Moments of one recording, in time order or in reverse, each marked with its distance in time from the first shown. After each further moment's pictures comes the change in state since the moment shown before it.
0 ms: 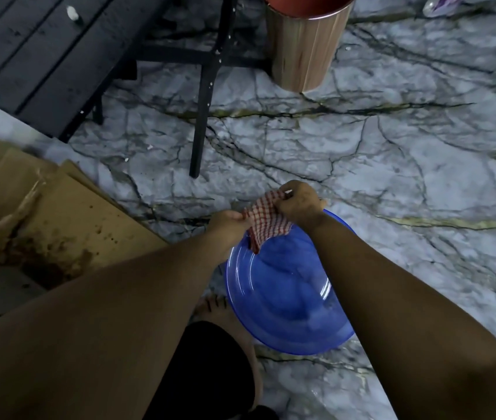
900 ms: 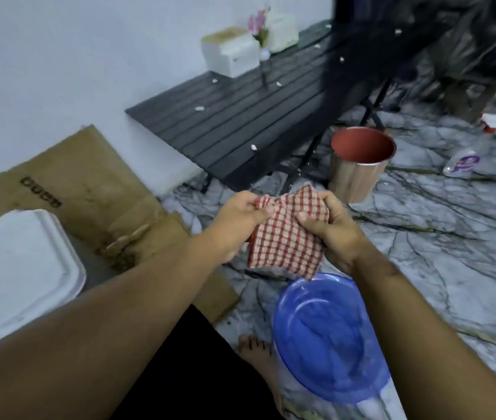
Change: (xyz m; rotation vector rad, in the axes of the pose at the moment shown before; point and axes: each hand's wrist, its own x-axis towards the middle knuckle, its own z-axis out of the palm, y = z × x) left_hand -0.223 0.079 -0.168 -0.369 0.062 0.572; right_hand -0.235 -0.137 -0.082 0.869 -0.366 -0.641
